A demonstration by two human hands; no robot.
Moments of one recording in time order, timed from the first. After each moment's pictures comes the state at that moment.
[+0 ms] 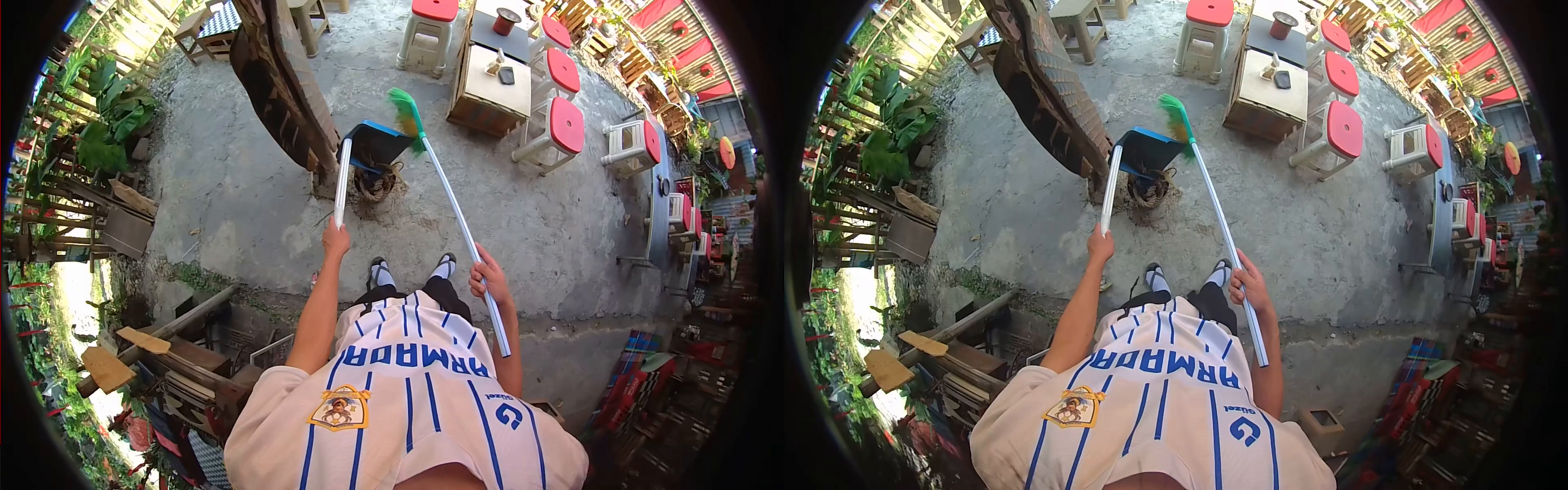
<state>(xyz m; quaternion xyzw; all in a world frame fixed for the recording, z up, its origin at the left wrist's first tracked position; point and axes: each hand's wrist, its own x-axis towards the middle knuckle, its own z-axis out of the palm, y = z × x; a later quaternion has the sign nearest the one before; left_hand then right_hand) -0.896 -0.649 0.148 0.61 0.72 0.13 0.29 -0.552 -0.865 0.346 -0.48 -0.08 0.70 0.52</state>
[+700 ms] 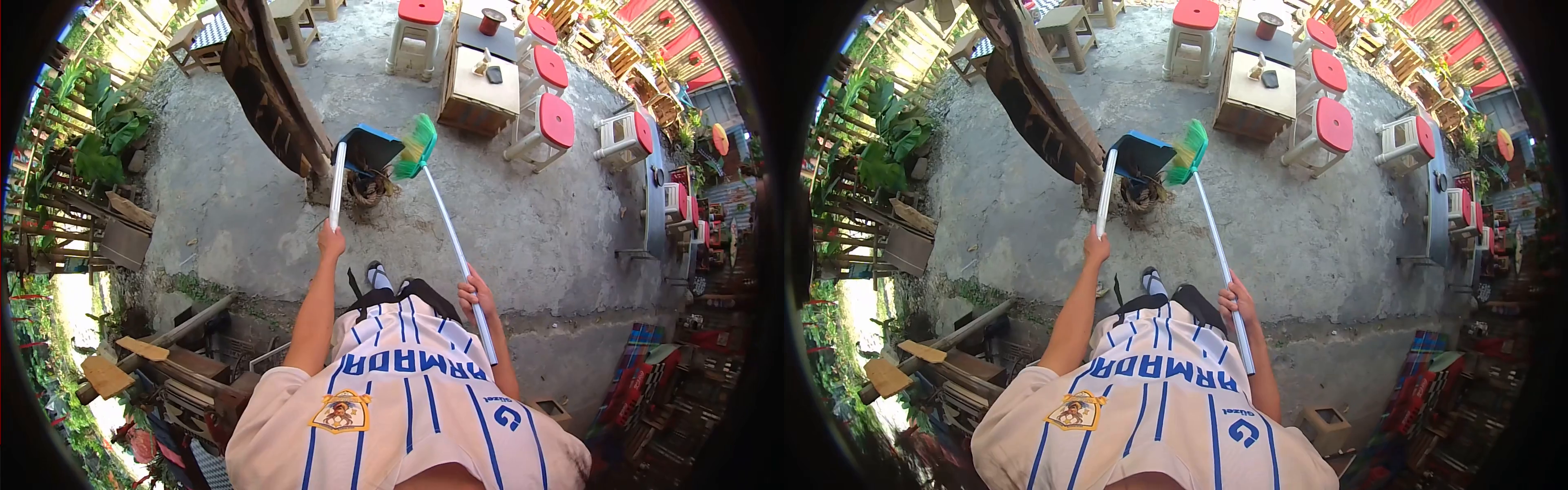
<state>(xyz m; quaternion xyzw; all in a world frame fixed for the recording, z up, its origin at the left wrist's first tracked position) -0.889 -0.656 0.150 0.62 0.72 0.14 0.28 -0.573 -0.921 0.312 -0.30 0.14 0.72 0.62</state>
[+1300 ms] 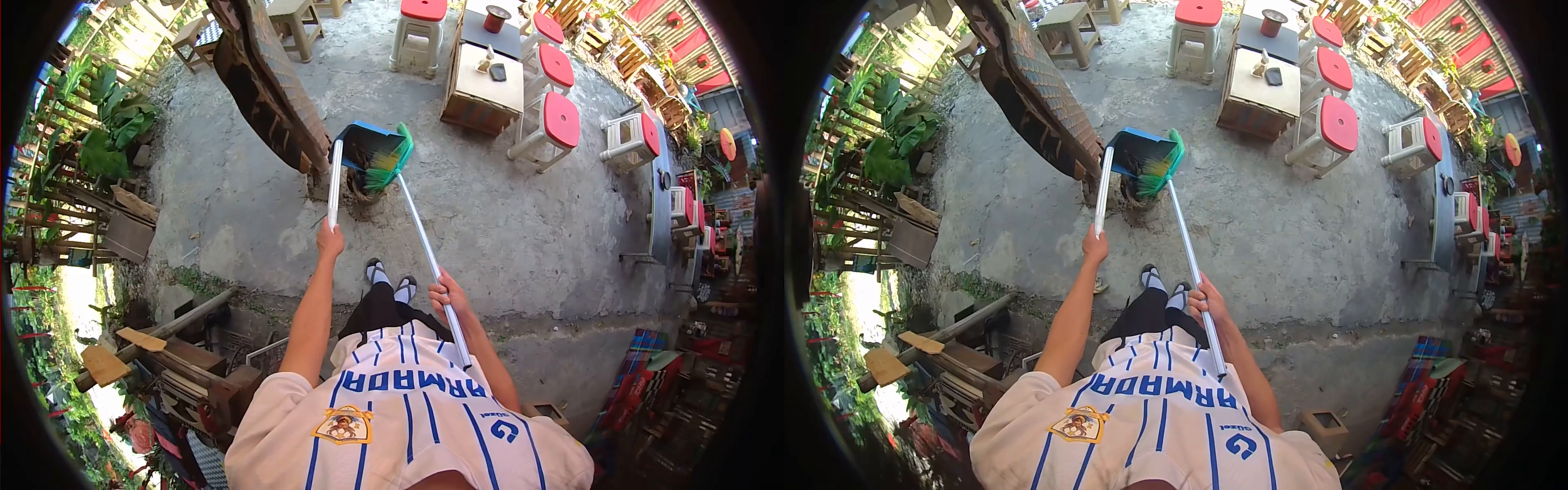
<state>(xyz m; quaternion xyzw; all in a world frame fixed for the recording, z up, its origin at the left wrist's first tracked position) -0.876 -0.668 0.149 0.61 0.71 0.17 0.31 -0.603 -0.903 0.298 -0.27 0.17 0.76 0.56</state>
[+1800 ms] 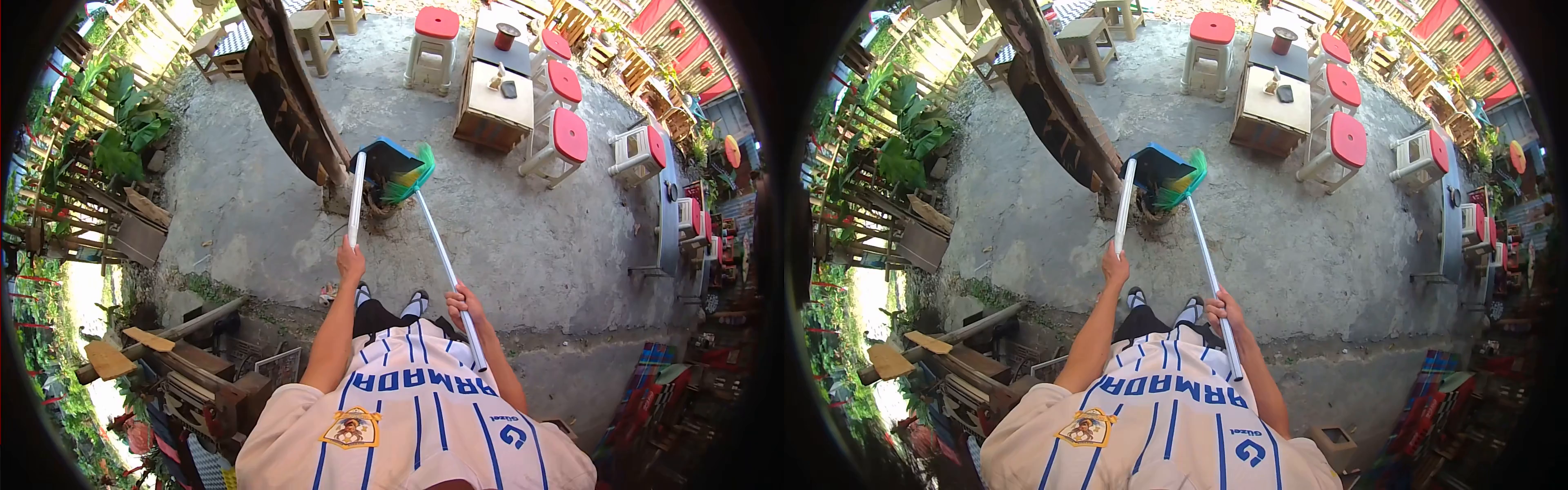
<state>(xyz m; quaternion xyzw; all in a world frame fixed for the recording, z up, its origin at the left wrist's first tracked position) -0.875 -0.712 0.159 0.63 0.71 0.19 0.25 -0.602 -0.910 0.281 -0.21 0.21 0.77 0.57</state>
